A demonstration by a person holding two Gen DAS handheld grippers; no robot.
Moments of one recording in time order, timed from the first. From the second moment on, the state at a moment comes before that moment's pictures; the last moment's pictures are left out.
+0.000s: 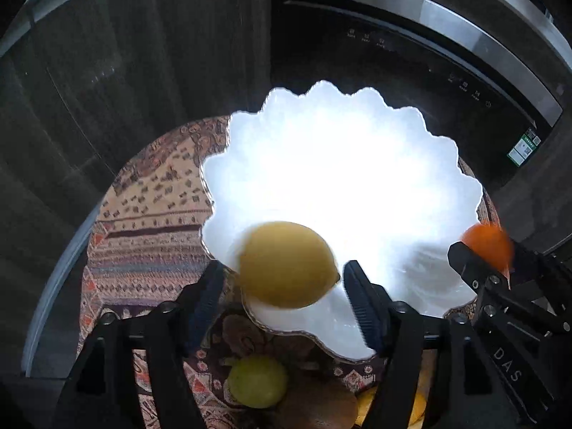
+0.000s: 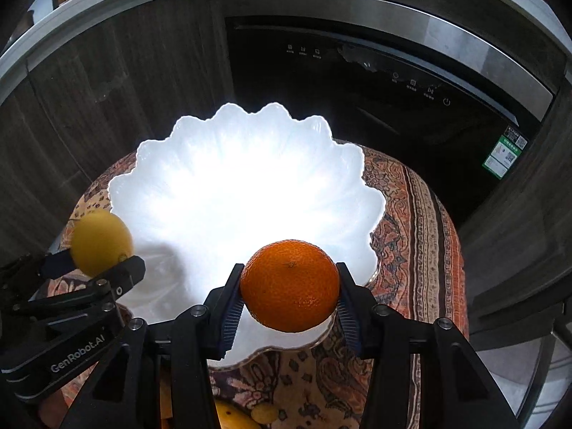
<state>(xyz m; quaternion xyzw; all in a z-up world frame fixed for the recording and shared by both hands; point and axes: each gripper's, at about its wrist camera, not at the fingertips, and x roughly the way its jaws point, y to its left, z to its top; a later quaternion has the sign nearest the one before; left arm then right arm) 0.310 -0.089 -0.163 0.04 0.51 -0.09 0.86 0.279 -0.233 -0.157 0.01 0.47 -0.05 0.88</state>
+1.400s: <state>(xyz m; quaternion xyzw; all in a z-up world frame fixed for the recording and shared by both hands) 0.219 -0.075 -0.098 0.07 0.42 -0.06 0.90 0.197 -0.237 -0.093 0.03 0.41 -0.11 0.91</state>
